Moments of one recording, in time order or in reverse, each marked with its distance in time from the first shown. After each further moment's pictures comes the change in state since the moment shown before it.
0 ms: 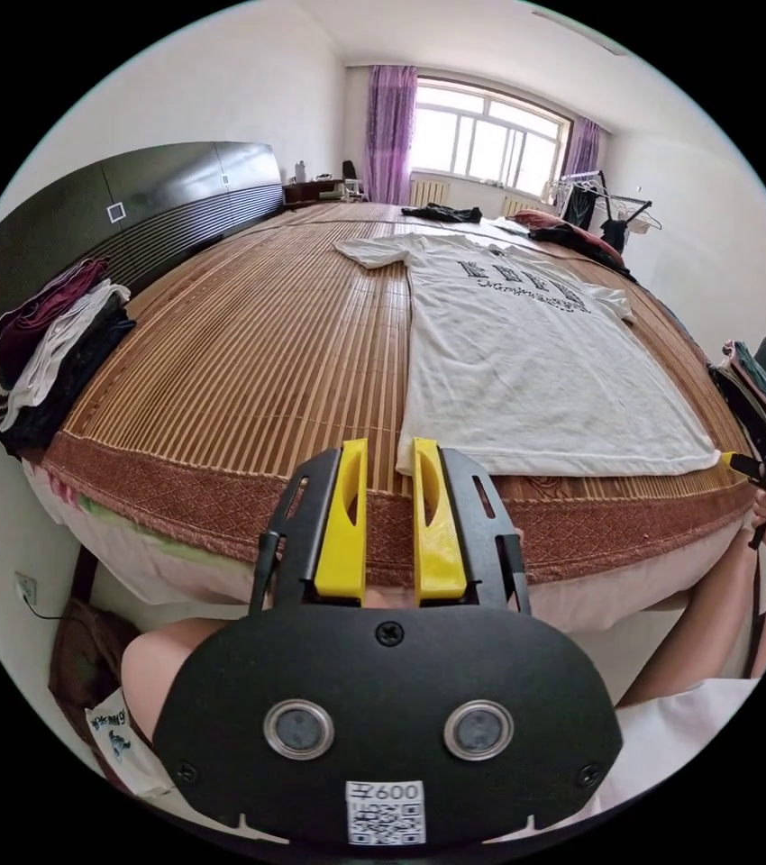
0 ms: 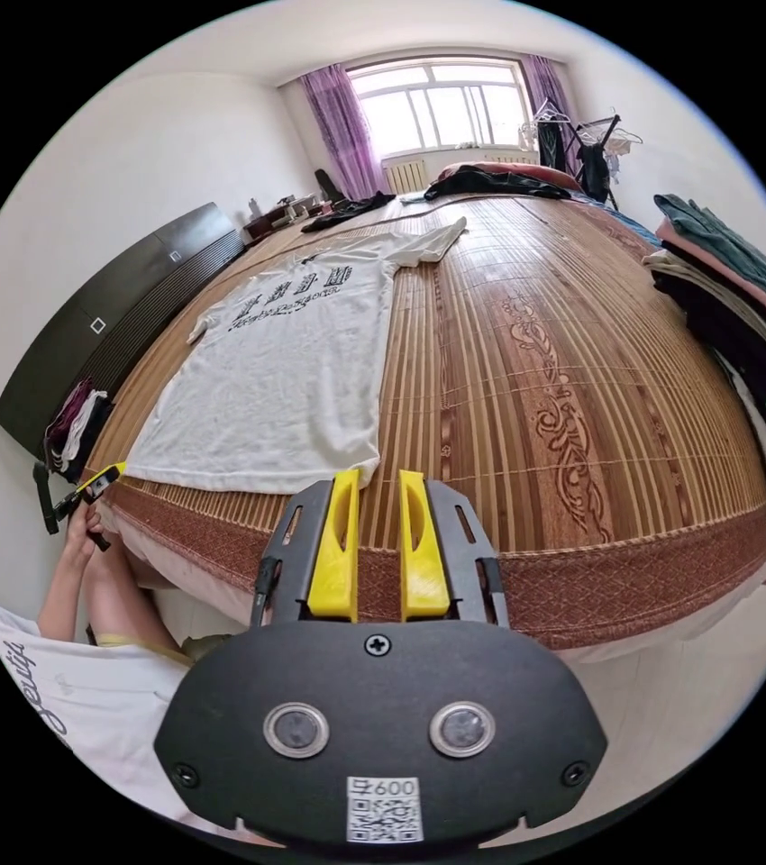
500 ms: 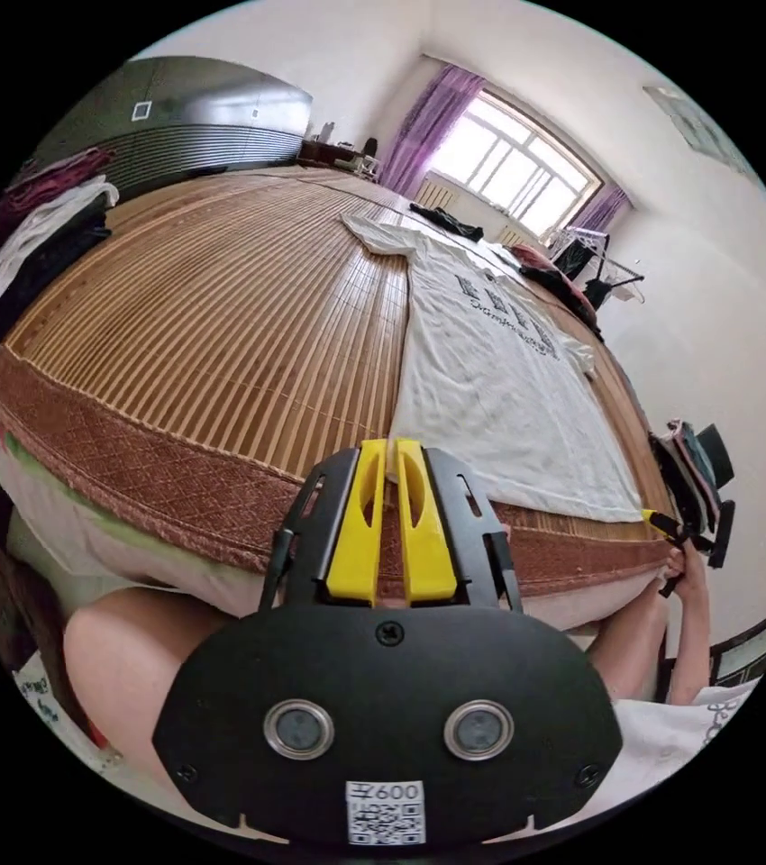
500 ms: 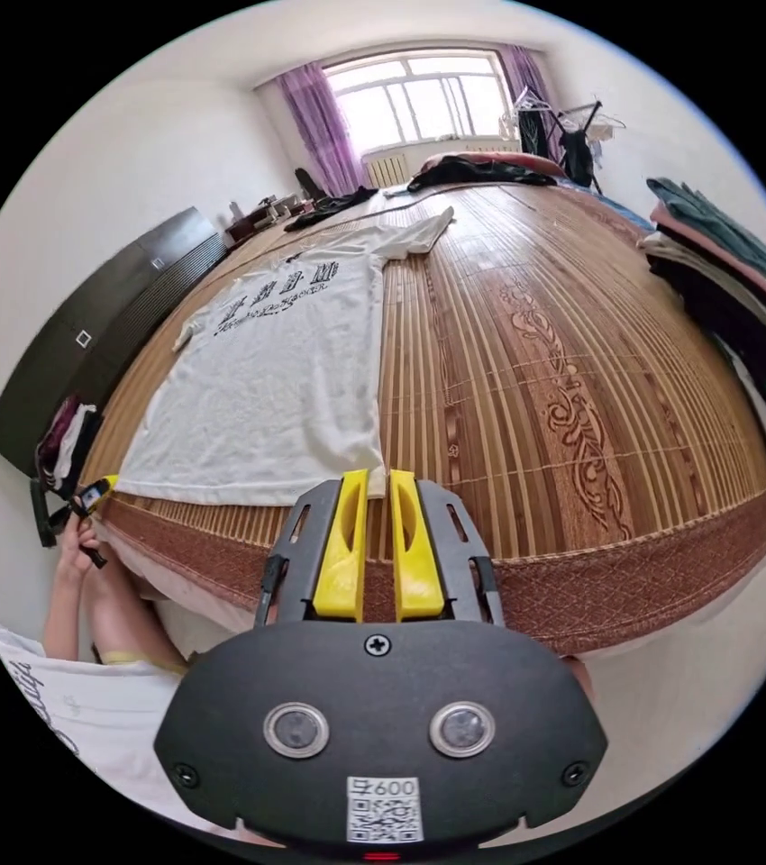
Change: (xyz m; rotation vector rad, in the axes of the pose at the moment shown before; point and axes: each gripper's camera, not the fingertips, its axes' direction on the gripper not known) left arm 0.010 -0.022 -0.054 -0.032 0.186 -0.143; right arm 0.001 0.042 0.085 -0.046 0.048 -0.036
